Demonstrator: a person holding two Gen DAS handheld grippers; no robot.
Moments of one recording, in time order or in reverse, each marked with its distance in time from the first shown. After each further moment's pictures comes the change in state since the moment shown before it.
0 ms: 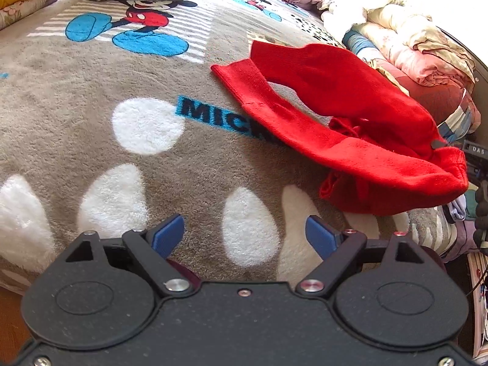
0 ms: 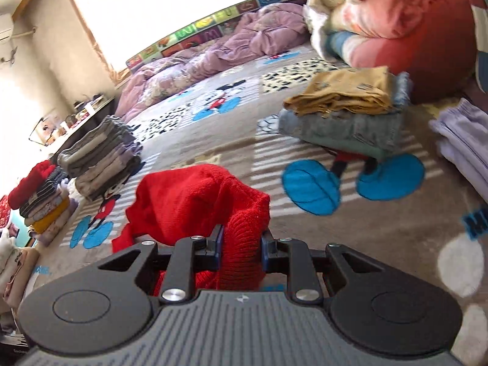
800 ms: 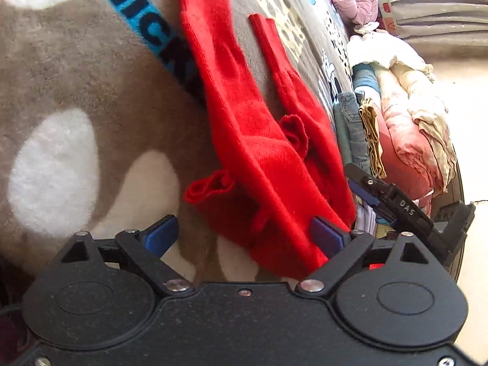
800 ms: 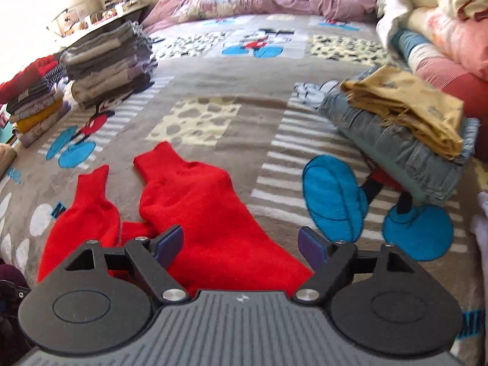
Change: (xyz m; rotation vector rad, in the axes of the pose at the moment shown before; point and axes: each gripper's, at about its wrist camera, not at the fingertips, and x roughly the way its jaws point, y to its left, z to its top) left arm 0.086 -0.058 0.020 -0.559 0.119 -0.277; right arm 0.104 0.036 0.037 -0.364 0.294 0.010
